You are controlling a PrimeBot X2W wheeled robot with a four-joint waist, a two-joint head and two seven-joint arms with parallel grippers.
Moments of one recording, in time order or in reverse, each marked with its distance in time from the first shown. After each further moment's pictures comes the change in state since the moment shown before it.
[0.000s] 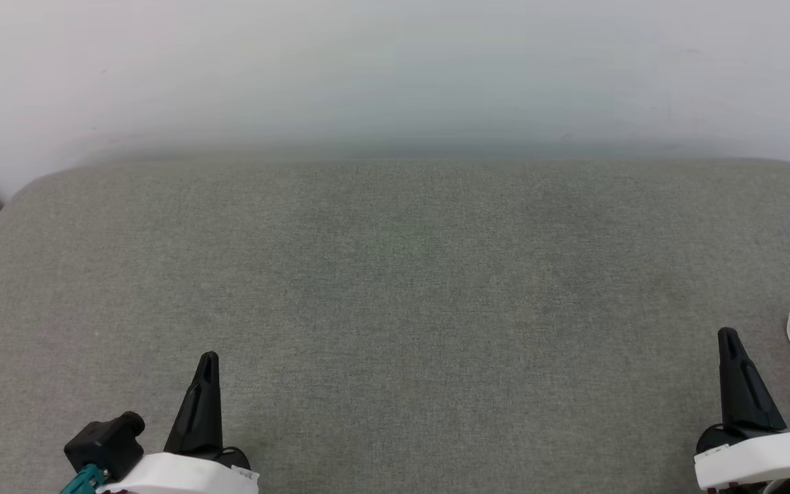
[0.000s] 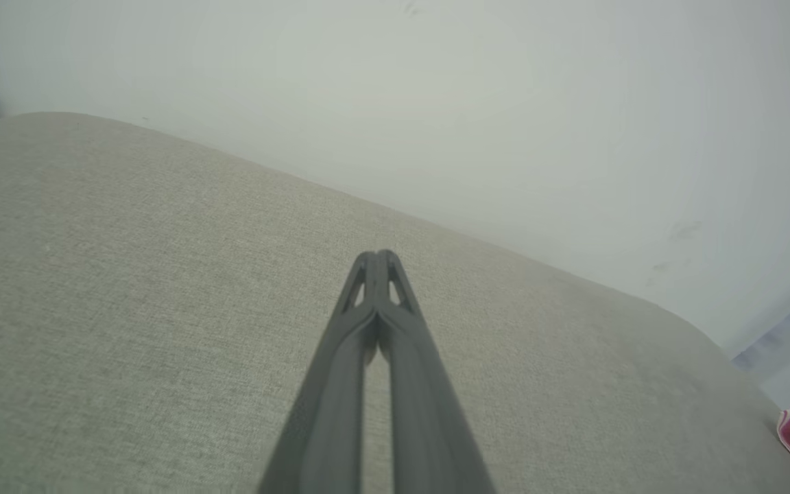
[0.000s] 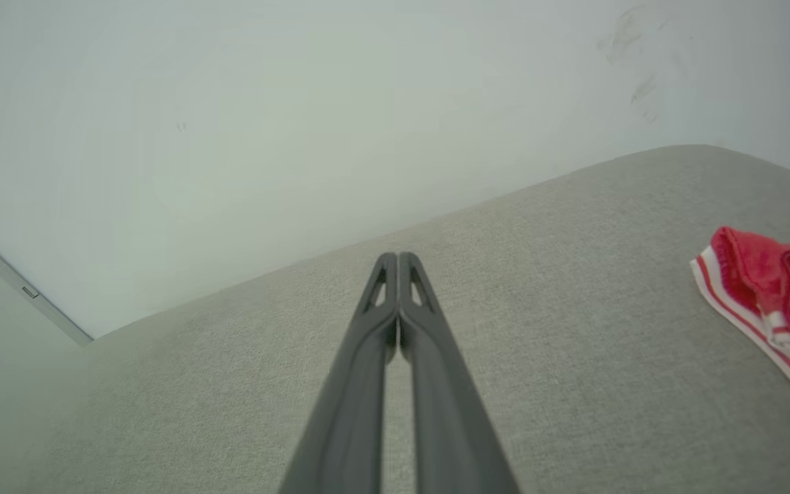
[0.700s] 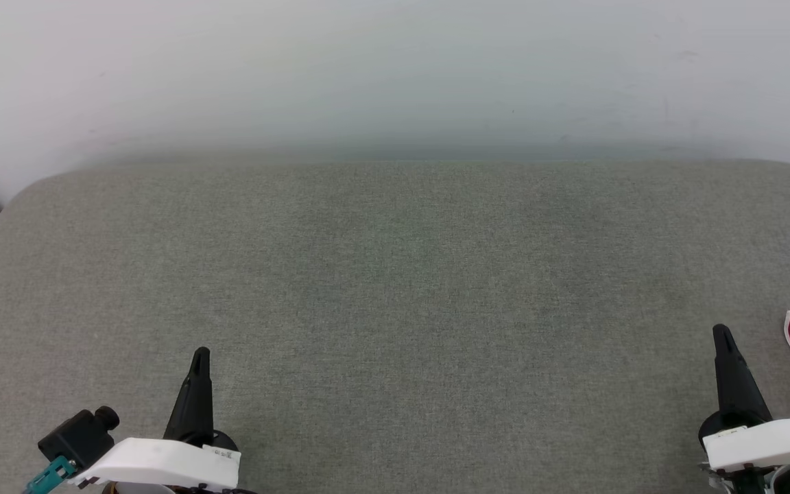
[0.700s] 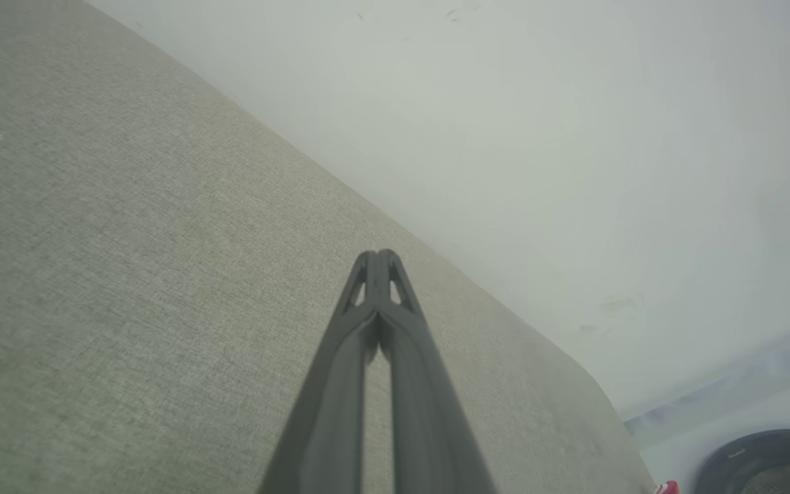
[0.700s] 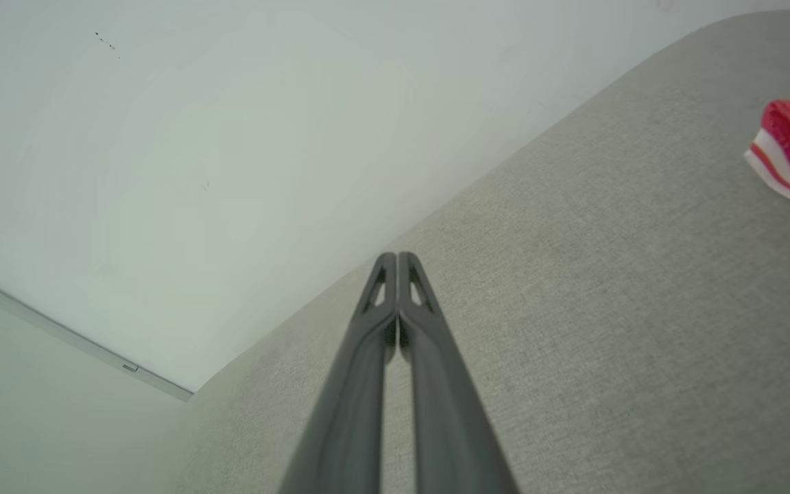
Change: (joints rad) left arm -0.041 0.010 0.011 0.042 -0.338 0.000 0.071; right arm -0.040 0.014 -0.006 0.047 0.317 0.000 0.077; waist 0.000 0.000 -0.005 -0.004
